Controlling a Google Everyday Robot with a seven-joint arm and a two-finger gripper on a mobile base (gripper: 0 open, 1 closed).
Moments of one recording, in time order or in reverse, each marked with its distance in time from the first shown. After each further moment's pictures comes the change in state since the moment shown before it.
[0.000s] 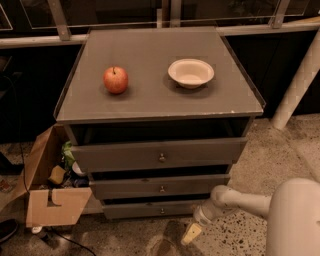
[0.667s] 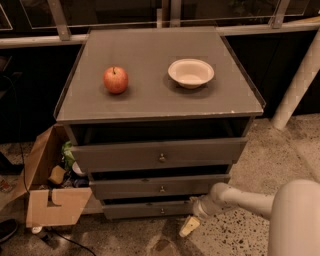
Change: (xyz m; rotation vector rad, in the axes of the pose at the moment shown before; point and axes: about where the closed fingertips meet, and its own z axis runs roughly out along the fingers) arm -0.021 -0.026 -0.005 0.085 -0.051 -0.043
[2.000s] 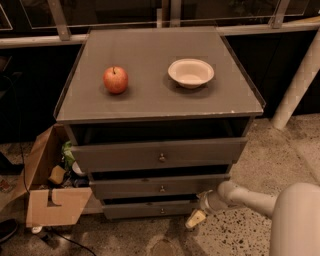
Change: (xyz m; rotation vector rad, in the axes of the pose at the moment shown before) arm 0.017 -0.053 -0.015 0.131 -0.016 0.042
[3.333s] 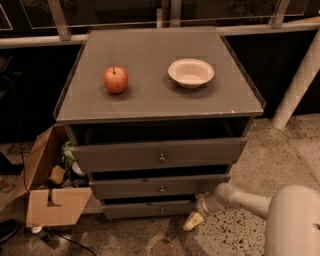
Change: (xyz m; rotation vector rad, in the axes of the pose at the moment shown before) arm 0.002 0.007 0.024 -0.039 -0.009 -0.021
